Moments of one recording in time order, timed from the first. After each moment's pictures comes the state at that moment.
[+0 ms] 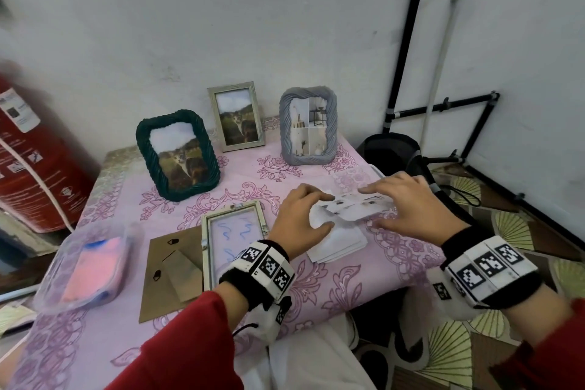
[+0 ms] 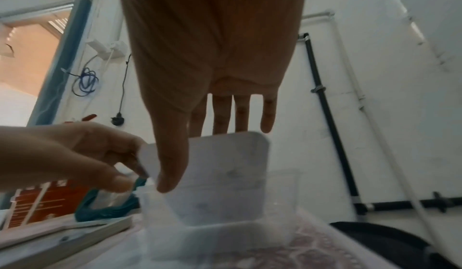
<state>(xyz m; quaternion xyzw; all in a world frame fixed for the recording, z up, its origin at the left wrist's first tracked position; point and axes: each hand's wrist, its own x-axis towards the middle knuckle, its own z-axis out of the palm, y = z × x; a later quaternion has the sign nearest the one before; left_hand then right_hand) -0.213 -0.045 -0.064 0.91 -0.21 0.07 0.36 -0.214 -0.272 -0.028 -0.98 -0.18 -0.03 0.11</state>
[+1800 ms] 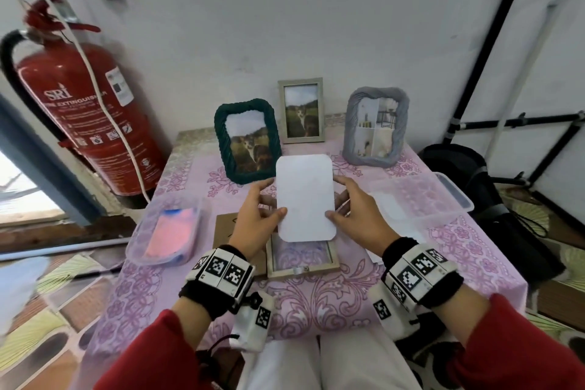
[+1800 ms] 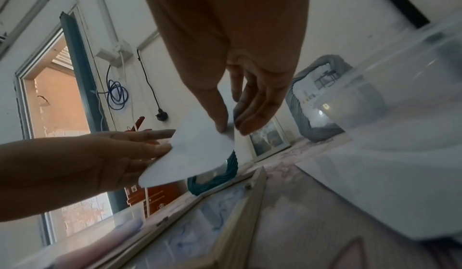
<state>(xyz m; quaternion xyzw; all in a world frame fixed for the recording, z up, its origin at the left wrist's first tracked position) -0.245 0.103 -0.064 0.80 0.05 0.09 0.59 -0.207 -0.096 -0.057 -0.86 -0.18 0.01 0.48</state>
